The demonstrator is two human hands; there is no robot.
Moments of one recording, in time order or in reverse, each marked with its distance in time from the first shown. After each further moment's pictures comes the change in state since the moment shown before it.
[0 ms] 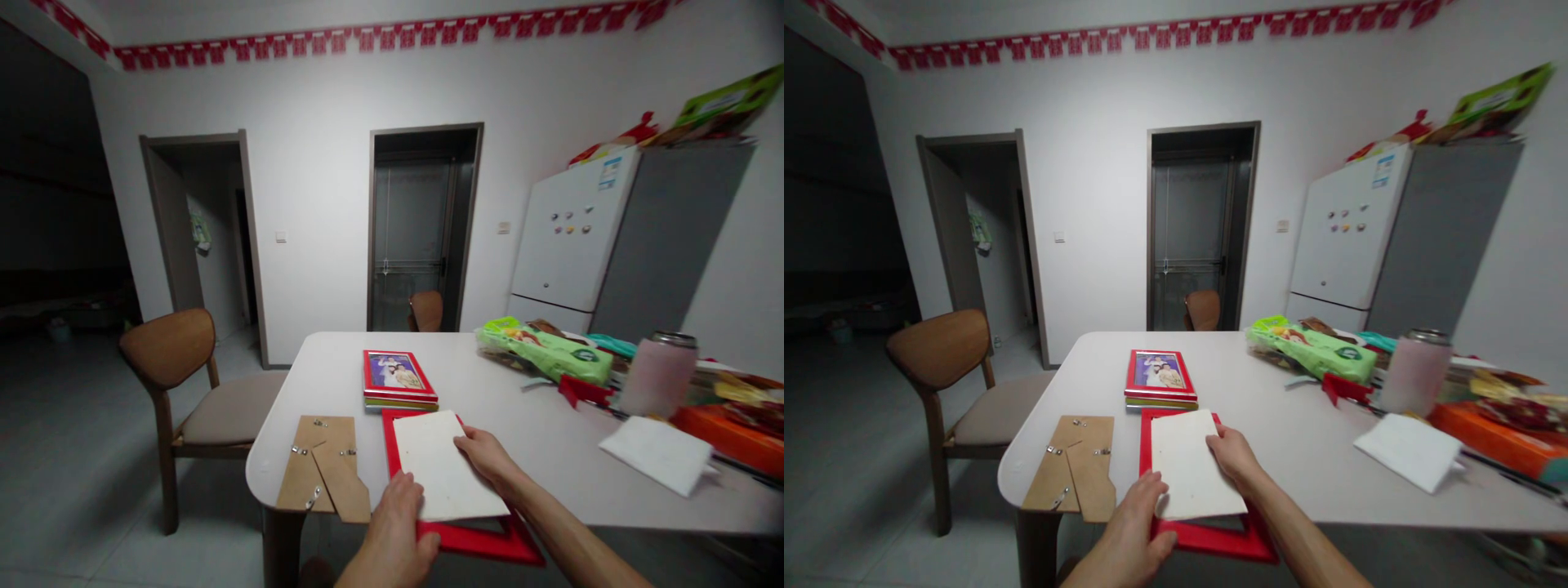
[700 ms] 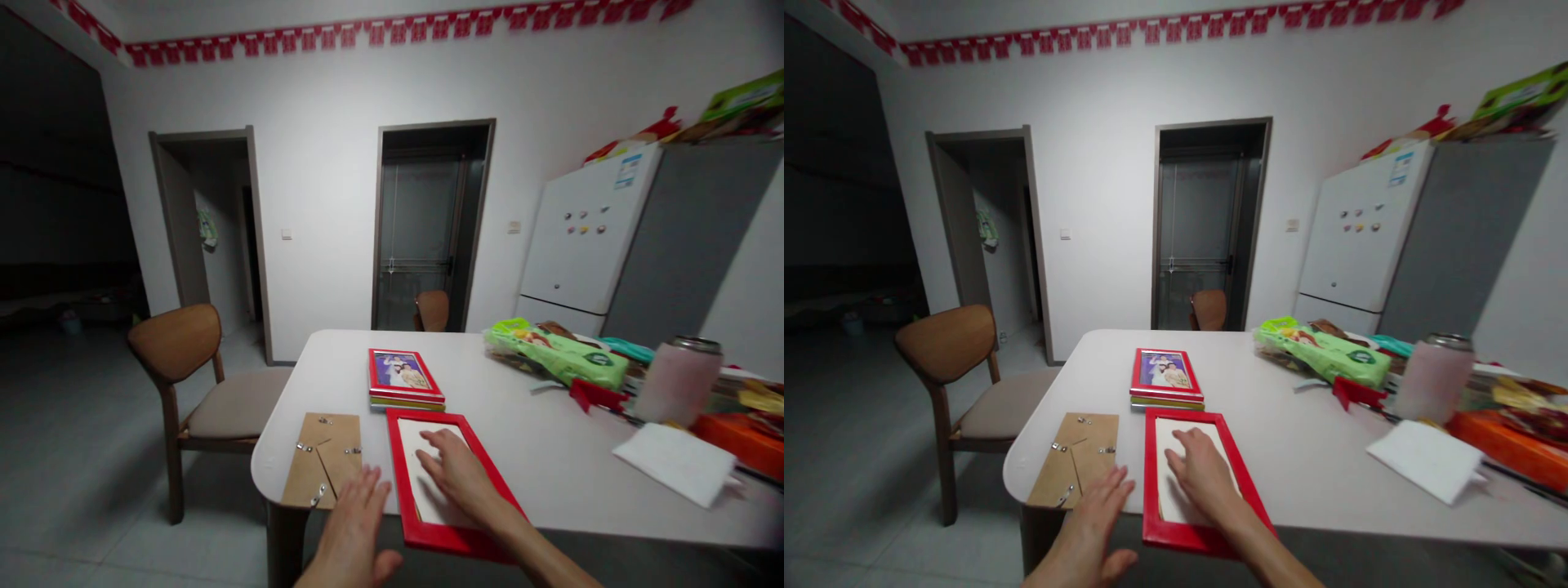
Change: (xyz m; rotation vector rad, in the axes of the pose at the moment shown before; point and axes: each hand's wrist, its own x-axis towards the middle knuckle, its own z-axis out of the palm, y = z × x) left_hand -0.024 -0.028 -0.043 0.231 -0.047 -0.034; right_hand -0.029 -0.031 0.038 -0.440 0.126 -0.379
